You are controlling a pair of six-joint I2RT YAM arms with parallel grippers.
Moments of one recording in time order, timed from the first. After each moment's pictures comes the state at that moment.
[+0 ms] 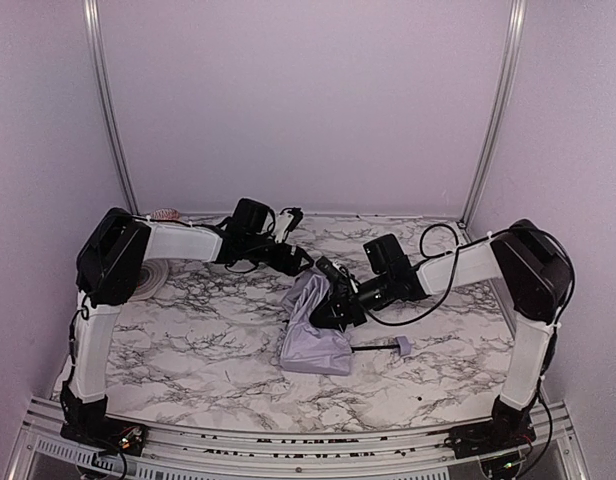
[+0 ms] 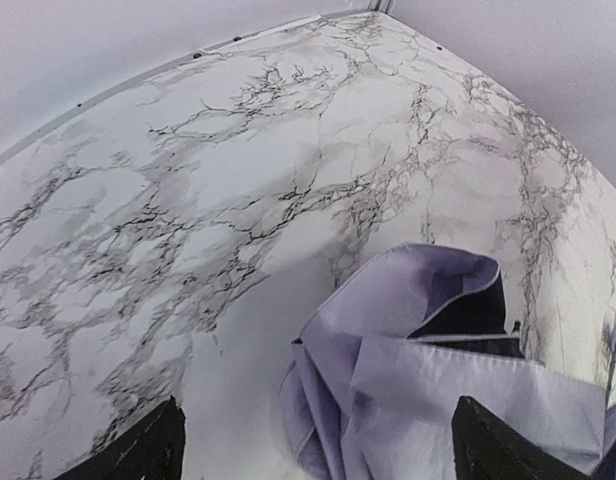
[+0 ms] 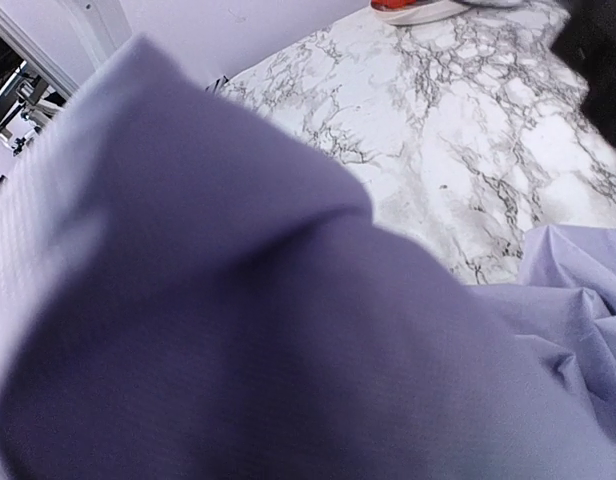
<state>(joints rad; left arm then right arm) -0.62 2.21 1.57 0.03 0.34 -0.03 0.61 1.92 1.05 0.09 -1.05 -0.15</state>
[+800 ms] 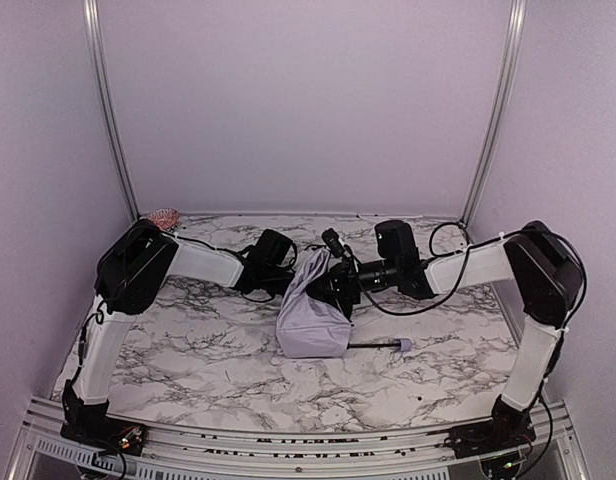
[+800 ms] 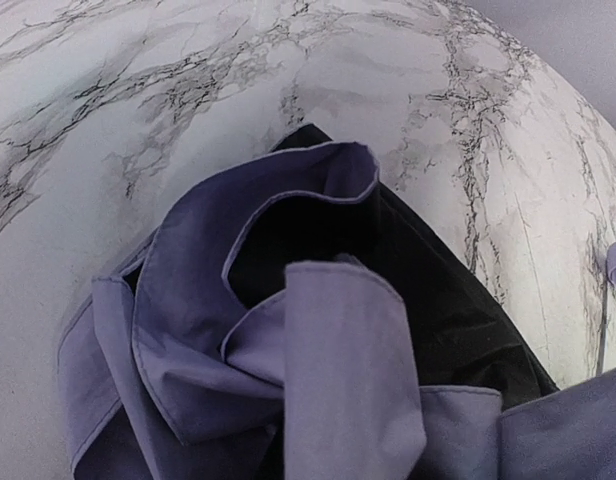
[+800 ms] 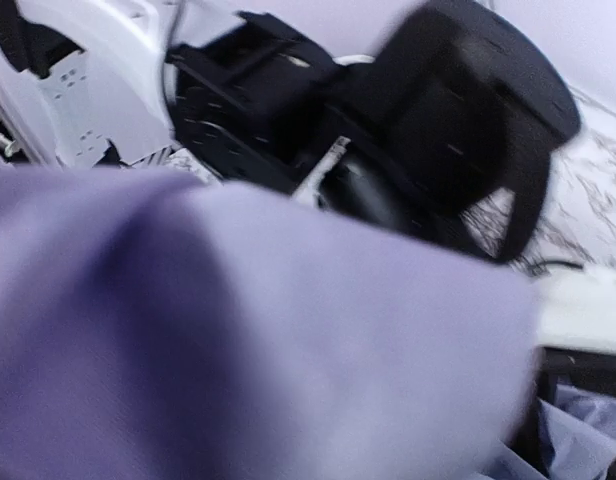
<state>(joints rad) -0.73 2.33 1.57 0.02 0.41 0.00 0.63 1.82 1.03 0.32 -0.89 -0.04</state>
